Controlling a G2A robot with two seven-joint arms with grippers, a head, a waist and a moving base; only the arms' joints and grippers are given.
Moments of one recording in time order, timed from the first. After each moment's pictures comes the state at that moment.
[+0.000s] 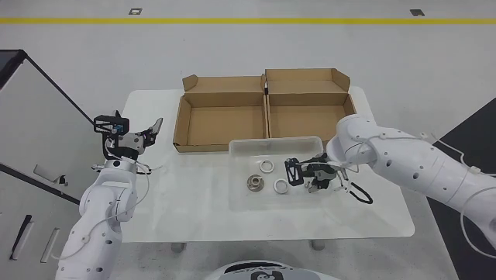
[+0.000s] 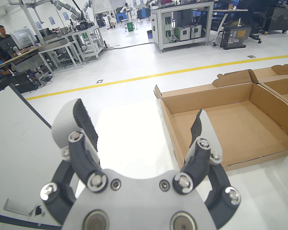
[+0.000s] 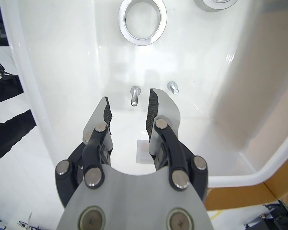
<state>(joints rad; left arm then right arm) 1.73 -1.15 -1.60 -1.80 1.33 0.00 0.00 -0.55 -0.75 0.17 -1.61 -0.60 -0.82 1.00</state>
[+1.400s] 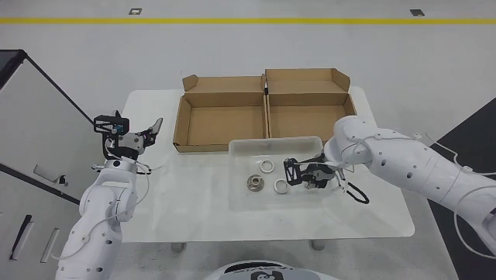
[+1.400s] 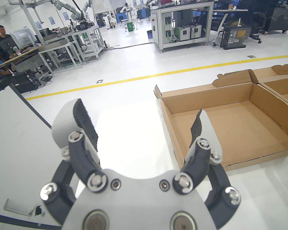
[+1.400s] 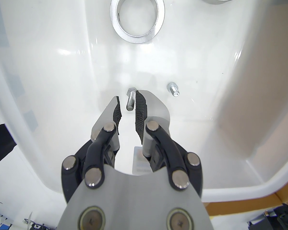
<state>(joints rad) 1.73 -1.15 -1.60 -1.80 1.33 0.00 0.00 -0.57 -0.78 0.17 -1.57 -0.62 -0.81 1.01</state>
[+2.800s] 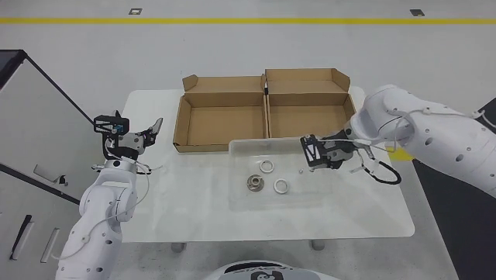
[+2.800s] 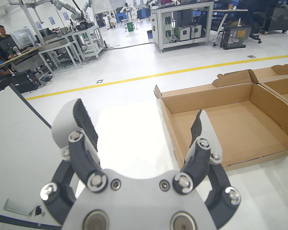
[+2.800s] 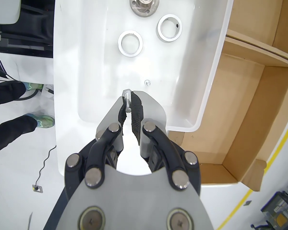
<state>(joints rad) 1.73 -1.15 -1.60 -1.80 1.33 0.00 0.00 -0.36 -0.61 0.17 -1.67 -0.51 -1.01 0.81</state>
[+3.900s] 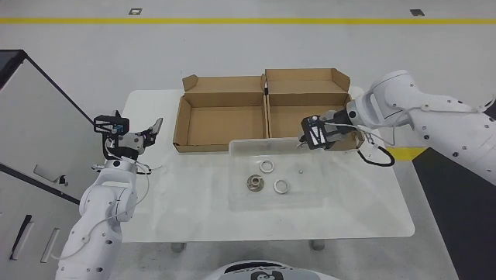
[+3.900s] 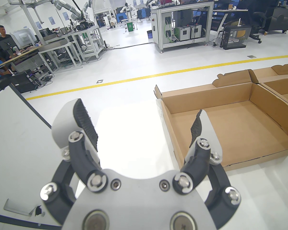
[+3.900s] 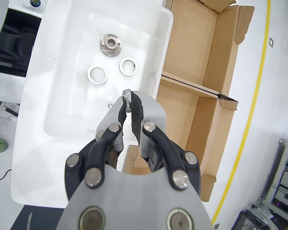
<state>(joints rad) 1.73 -1.15 -1.60 -1.80 1.33 0.00 0.00 -0.30 -0.62 0.17 -1.62 -0.88 -1.01 0.26</state>
